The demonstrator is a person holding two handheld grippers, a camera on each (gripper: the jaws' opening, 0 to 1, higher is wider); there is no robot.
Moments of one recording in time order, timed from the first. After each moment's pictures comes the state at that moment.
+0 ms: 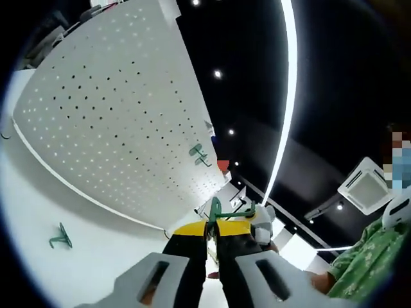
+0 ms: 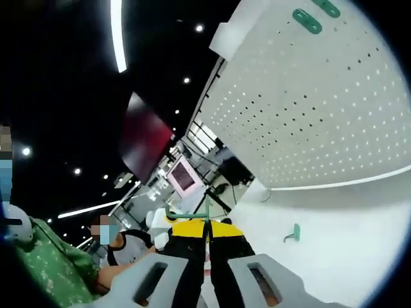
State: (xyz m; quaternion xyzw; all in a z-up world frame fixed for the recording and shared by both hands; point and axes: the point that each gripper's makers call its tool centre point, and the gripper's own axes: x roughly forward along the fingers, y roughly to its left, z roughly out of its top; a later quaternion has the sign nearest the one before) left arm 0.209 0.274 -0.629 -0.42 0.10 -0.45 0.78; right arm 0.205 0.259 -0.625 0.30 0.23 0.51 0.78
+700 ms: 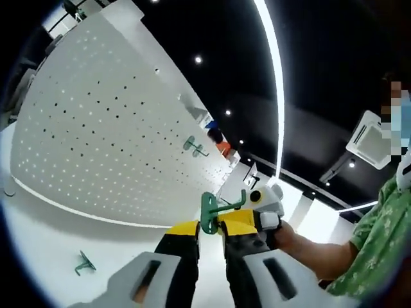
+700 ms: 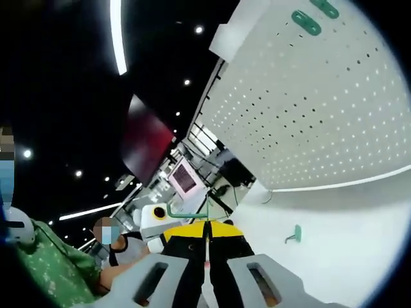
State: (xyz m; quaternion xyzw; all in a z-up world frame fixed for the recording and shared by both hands) left arm 0.205 0.267 -0.620 -0.30 0.09 -0.46 0.83; right arm 0.205 0.257 -0.620 0.30 0.22 0.51 0.77
